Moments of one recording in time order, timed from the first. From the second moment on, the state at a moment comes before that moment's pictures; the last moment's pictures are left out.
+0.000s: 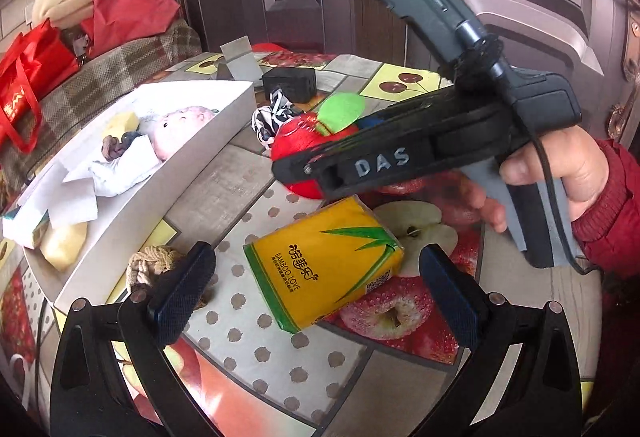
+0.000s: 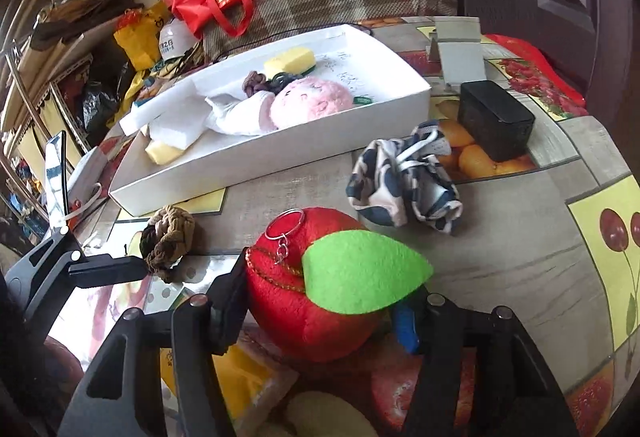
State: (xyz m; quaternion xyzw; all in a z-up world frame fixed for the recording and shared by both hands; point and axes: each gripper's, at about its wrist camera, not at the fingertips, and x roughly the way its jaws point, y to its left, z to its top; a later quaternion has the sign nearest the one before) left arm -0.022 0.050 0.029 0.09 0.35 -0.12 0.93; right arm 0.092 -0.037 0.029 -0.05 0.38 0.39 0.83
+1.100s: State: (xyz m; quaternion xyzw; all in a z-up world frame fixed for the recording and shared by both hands) left arm -0.012 0.163 0.050 -0.07 0.23 0.18 0.95; right arm 0.103 -0.029 0.061 -0.01 0.23 0.37 0.90
